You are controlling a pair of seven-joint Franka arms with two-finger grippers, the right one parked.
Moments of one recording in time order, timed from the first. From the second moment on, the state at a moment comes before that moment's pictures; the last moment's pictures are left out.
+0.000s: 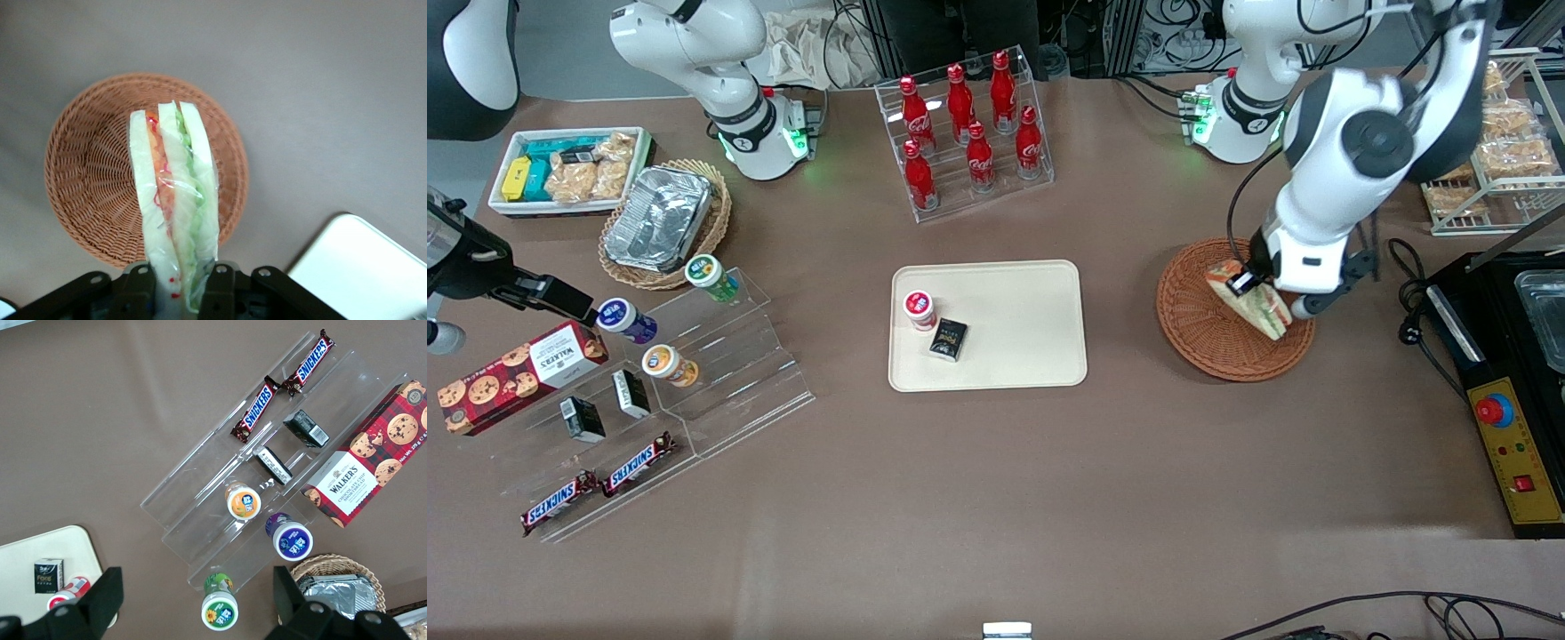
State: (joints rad) arm -0.12 -0.11 -0.18 -2.12 -0.02 2.00 -0.91
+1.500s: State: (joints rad) arm -0.44 0.46 -0.35 -2.00 0.21 2.44 -0.91
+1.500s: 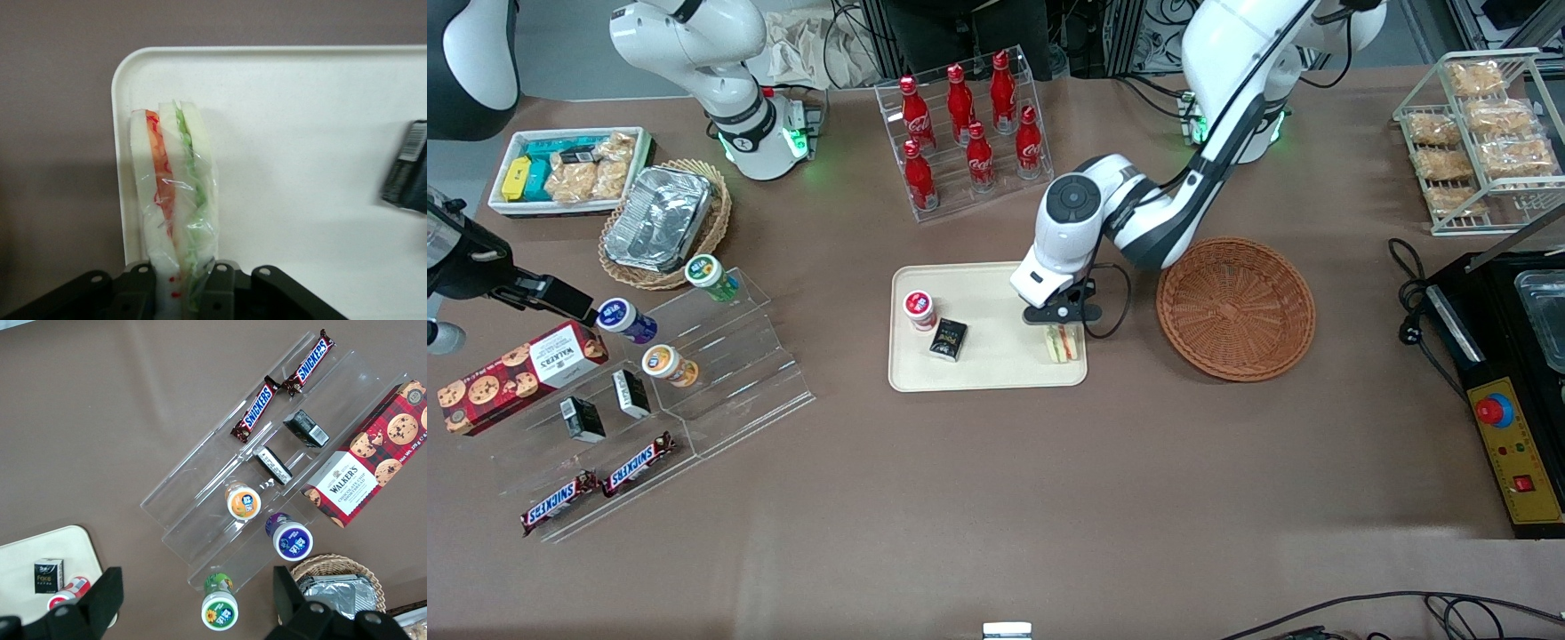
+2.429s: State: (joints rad) arm -0.44 0.48 -0.35 -2.00 0.25 2.44 -0.90
